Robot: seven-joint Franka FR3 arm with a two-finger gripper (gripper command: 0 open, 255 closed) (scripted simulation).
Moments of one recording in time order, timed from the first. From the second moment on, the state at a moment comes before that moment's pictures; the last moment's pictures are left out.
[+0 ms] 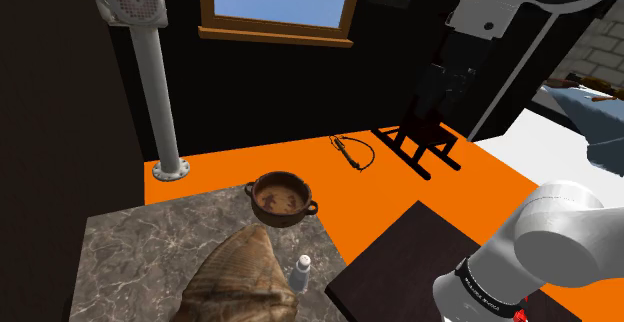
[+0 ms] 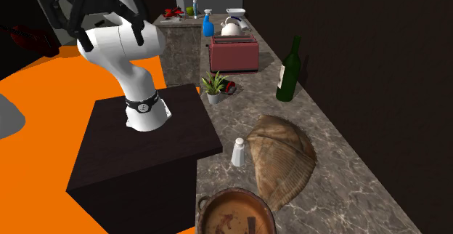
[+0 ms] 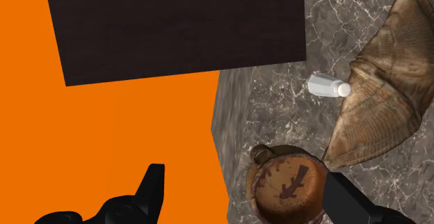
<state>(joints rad) -0.02 -0.84 0.03 -2.42 0.09 1.55 0.17</state>
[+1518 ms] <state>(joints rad) 0.14 -0.52 0.41 -2.76 0.38 2.25 0.45</state>
